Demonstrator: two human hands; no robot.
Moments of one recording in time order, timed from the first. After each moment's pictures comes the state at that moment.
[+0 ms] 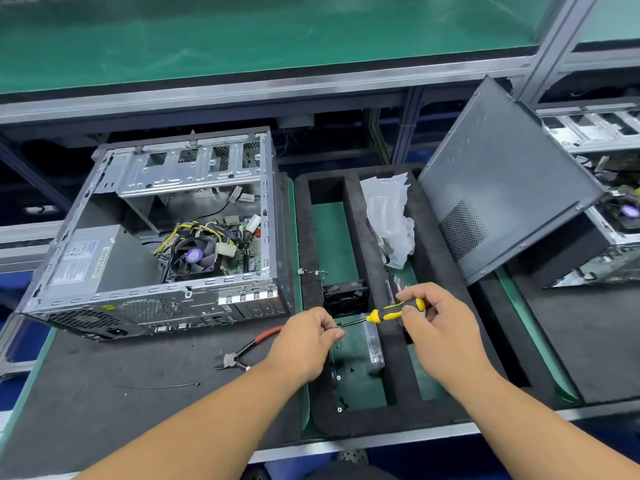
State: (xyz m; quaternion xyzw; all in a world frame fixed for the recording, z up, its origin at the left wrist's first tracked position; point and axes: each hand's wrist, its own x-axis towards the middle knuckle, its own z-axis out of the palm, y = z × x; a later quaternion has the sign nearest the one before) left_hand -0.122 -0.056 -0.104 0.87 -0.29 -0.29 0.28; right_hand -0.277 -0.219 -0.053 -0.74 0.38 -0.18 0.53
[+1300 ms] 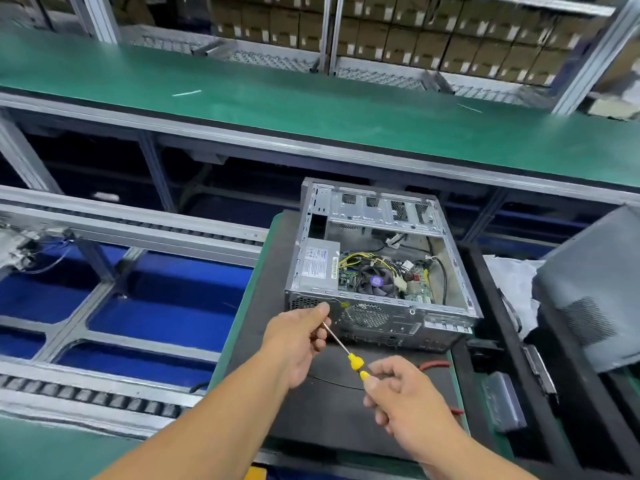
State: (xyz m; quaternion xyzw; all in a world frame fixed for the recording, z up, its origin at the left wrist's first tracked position) left_hand 0.020 0.229 -0.024 0.54 0.14 -0.32 0.77; right_hand -0.140 0.109 -0.003 -0.74 0.32 0.02 0.60
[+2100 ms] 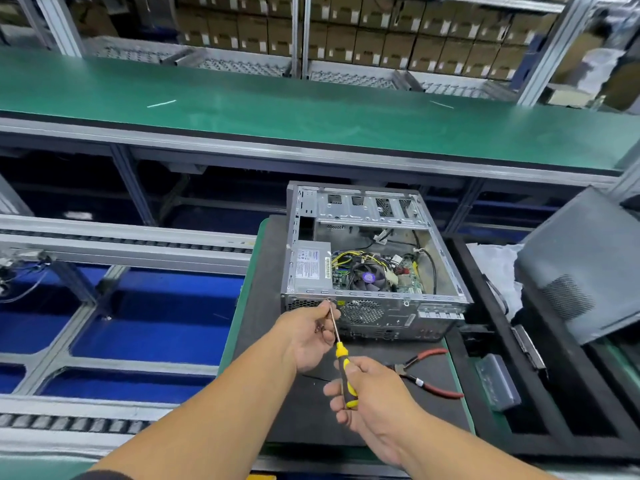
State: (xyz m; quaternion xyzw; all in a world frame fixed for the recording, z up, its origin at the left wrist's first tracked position) left_hand 0.043 0.211 -0.027 0.46 0.17 -0.47 0.73; right_hand -0.109 0.162 0.002 -0.51 0.41 0.03 0.75
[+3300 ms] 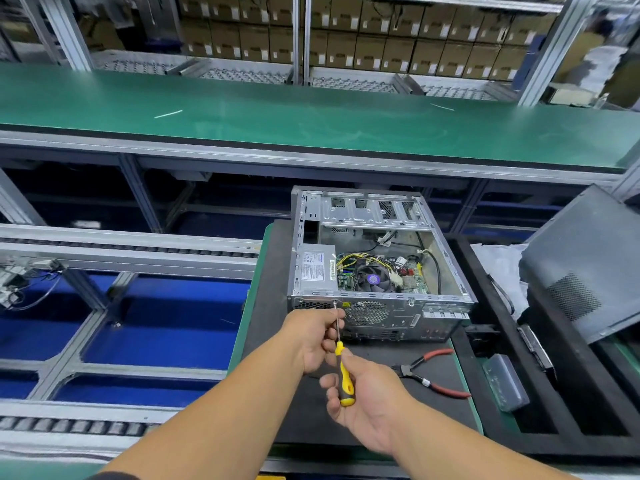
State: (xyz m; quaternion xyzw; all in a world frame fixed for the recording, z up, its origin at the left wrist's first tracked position) left_hand 0.035 0.213 -0.018 0.57 0.12 -0.44 0.68; right_hand -0.094 0.168 -0.001 -0.36 0.43 0.05 0.82
